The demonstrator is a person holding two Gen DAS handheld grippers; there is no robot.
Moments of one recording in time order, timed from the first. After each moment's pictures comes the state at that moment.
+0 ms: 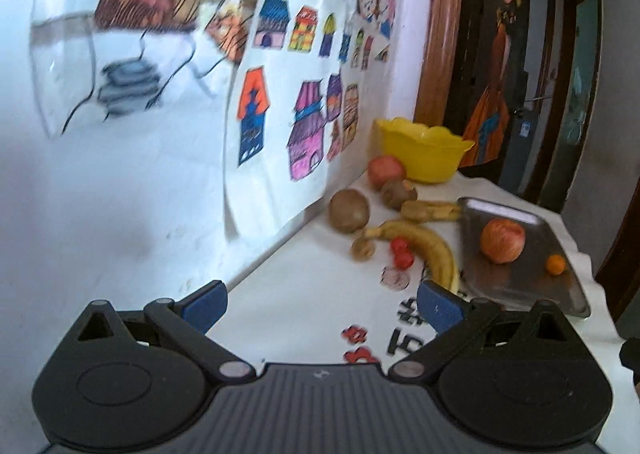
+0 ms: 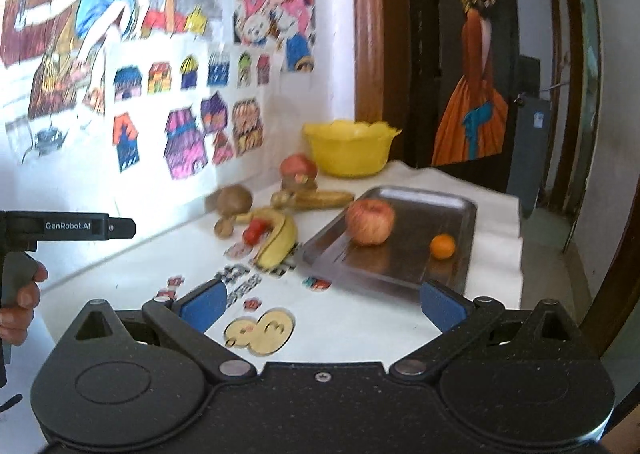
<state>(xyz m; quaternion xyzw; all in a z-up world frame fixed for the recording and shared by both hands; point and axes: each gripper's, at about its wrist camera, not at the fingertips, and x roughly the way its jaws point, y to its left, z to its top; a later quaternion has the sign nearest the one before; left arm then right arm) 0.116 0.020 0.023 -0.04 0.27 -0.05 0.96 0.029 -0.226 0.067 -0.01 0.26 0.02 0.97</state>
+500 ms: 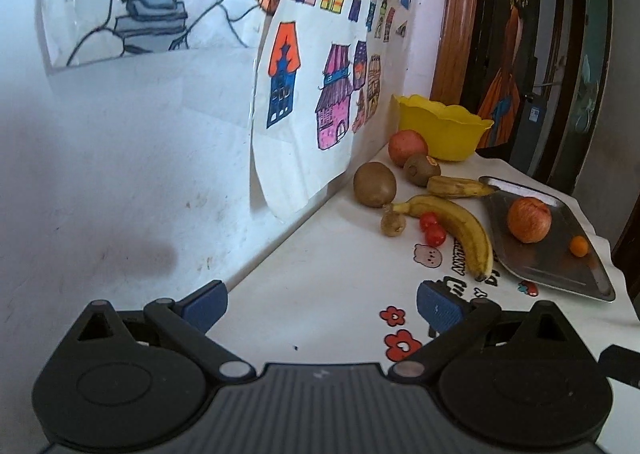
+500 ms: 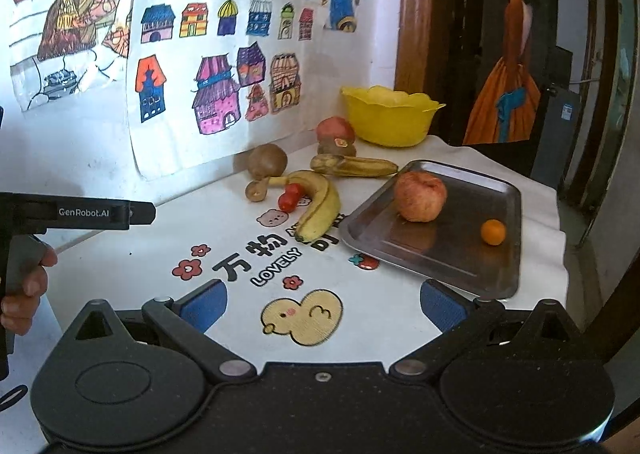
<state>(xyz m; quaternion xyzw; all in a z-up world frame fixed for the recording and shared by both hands) 0.136 0.042 0.001 -0.04 0.29 -0.05 0.95 0.066 -0.181 0.048 -0.05 0.31 0.05 0.95</state>
